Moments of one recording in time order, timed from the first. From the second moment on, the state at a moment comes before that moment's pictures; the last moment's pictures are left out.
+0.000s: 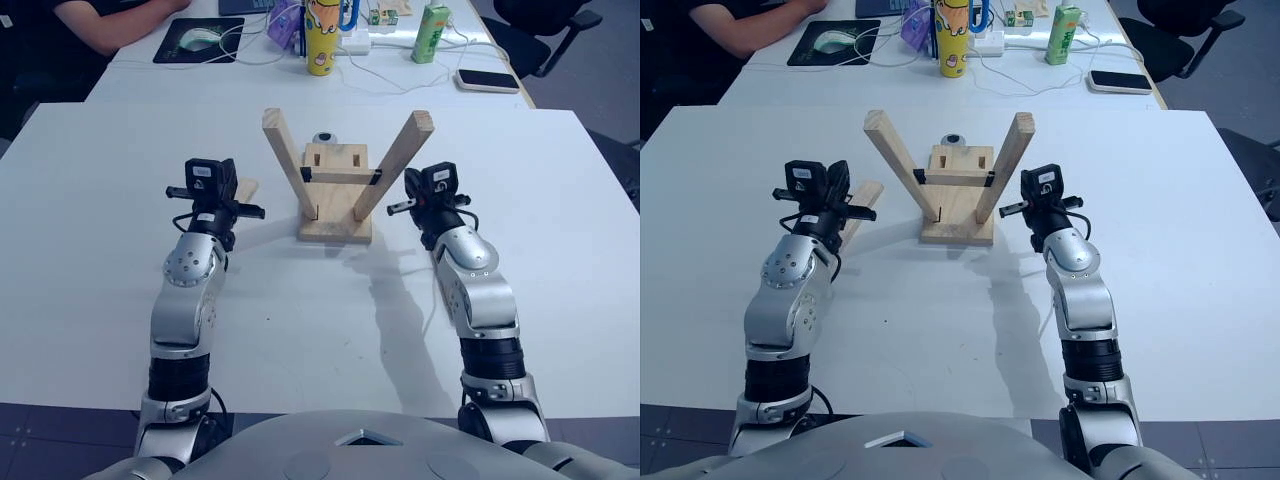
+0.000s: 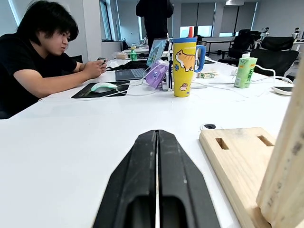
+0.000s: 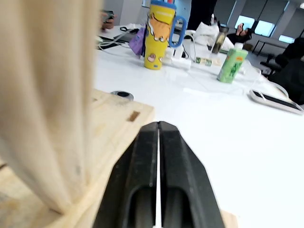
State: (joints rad) left arm -0.13 0.11 0.01 -0.34 -0.10 0.46 -0.04; right arm -0.20 -0.18 0.00 -0.14 0.01 0.43 0.18
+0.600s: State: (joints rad) left arm -0.21 0.11 0.06 -0.28 -0.13 0.34 -0.09; right arm -0.11 -0.07 0.26 -0.07 0.01 0.31 0.28
